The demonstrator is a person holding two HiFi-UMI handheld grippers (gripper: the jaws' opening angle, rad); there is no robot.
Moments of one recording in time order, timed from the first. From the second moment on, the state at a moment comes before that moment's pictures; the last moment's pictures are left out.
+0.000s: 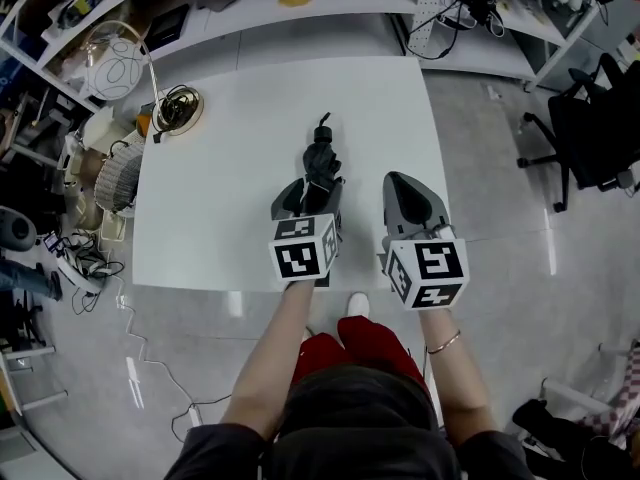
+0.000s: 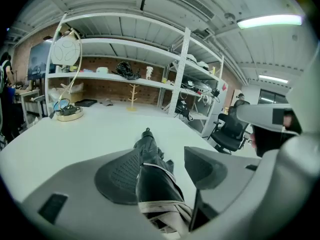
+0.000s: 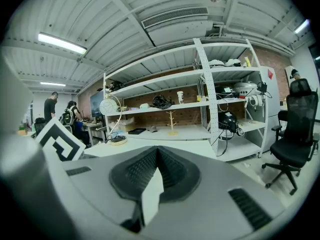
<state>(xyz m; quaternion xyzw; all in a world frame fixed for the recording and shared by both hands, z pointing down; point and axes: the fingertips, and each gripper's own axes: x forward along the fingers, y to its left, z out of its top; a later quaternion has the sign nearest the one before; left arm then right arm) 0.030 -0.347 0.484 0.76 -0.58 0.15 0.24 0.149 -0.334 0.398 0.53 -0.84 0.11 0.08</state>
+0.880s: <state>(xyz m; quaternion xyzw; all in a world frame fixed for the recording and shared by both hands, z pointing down) -0.007 -0.288 0.384 0.82 -0.54 0.07 0.15 0.123 -0.271 0.342 0.55 -0.83 0.07 0.03</state>
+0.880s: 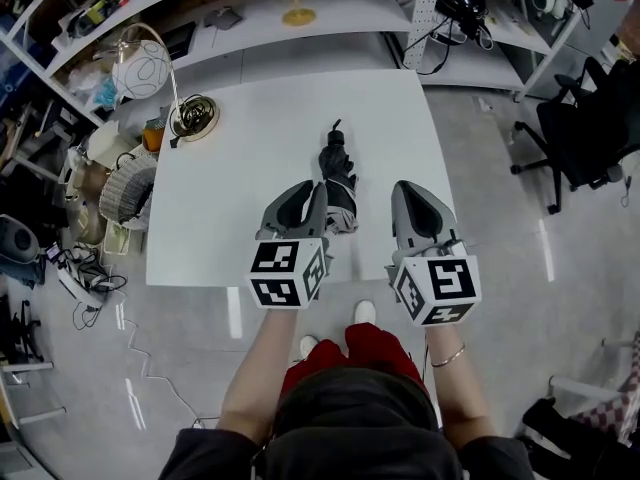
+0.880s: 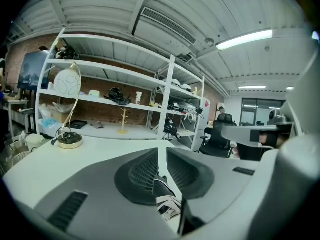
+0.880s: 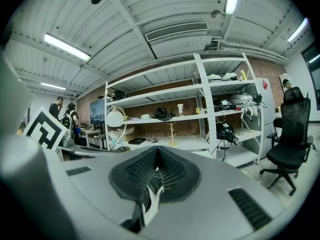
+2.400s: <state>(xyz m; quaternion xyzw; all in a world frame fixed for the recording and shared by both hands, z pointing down) -0.080 -0.146 0.299 0.85 -0.52 -0.01 0.09 0.064 -0.128 0.284 0.54 -0.84 0.01 -0.01</state>
